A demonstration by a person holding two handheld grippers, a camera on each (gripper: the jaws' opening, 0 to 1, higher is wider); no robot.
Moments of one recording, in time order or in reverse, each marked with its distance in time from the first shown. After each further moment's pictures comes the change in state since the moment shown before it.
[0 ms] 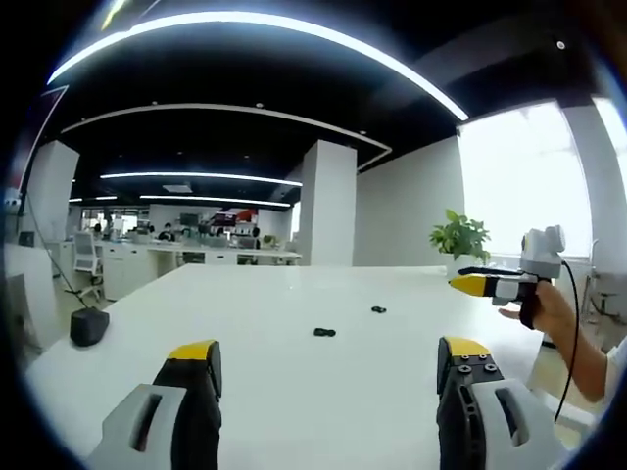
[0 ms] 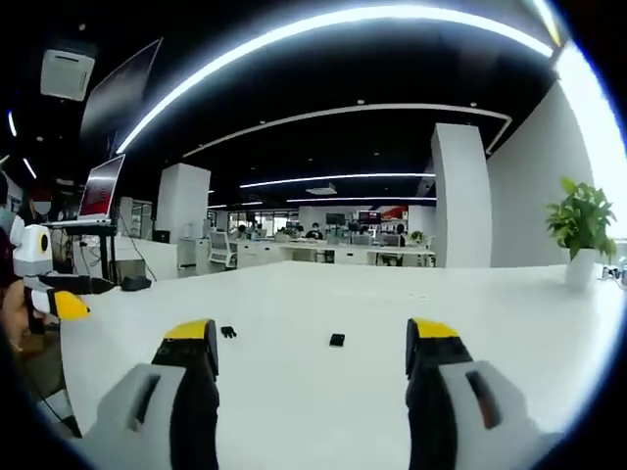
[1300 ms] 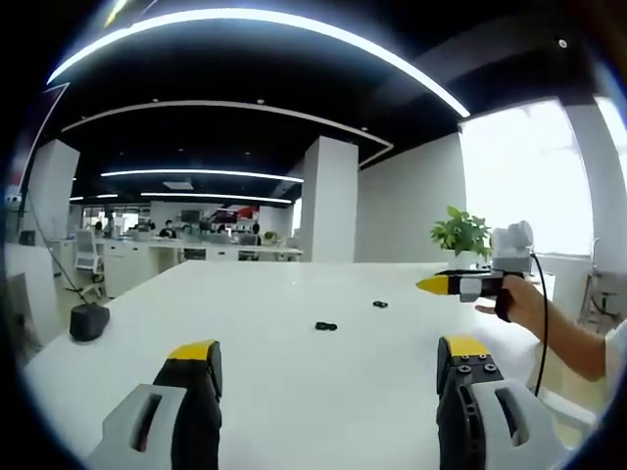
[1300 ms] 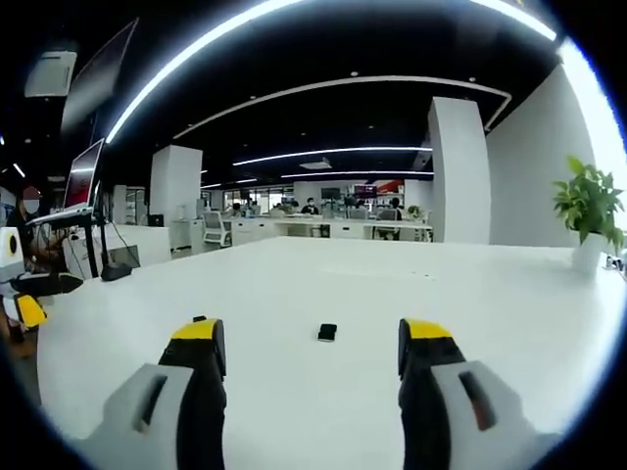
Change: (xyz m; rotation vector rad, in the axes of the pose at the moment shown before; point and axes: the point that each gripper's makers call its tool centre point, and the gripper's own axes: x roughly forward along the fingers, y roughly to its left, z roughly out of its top) left arm 0.000 0.004 -0.008 0.001 0.016 0.006; right arm 0.054 -0.013 -0.029 0.027 0.118 -0.015
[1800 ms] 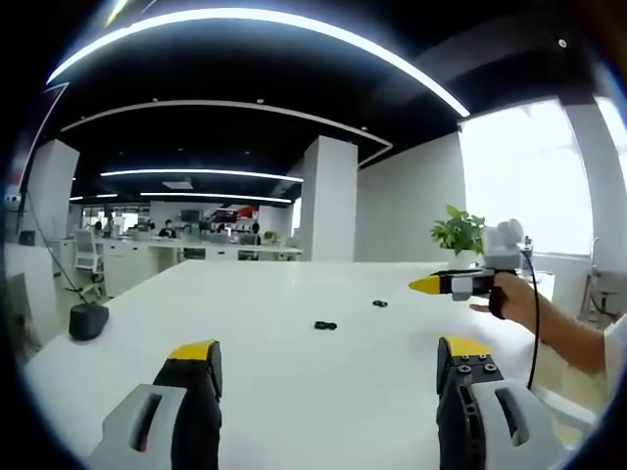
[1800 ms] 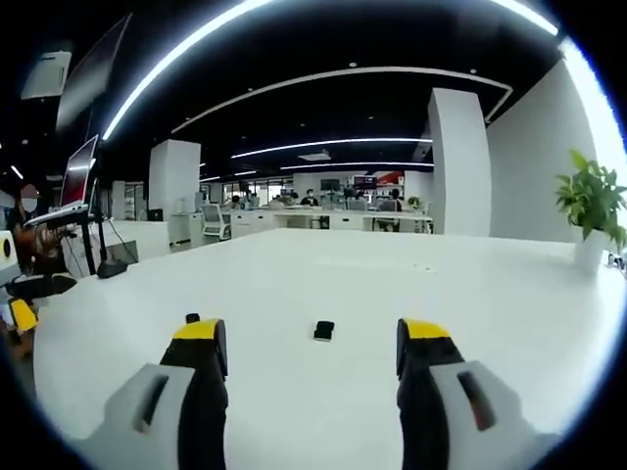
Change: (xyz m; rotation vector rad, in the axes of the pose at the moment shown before) left arm 0.001 -0.001 -0.001 0.000 0.002 -0.001; right arm 0.013 -0.005 -0.005 0.004 0.042 0.000
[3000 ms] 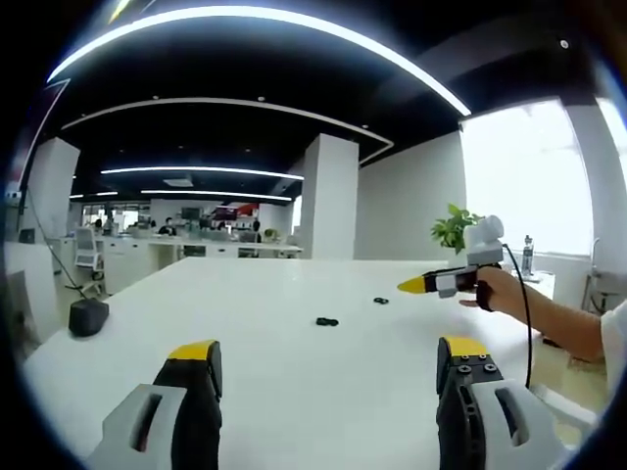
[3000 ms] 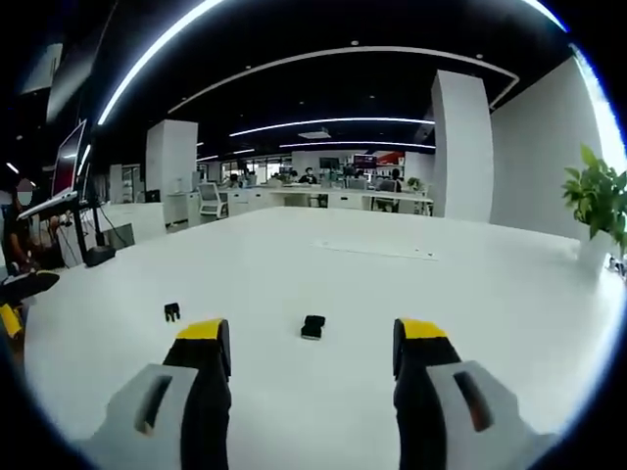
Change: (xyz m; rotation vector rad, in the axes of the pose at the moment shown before) left arm 0.000 0.003 -0.004 -0.005 0.009 0.001; right arm 0.028 -0.009 -0.012 -0.011 0.102 -0.003
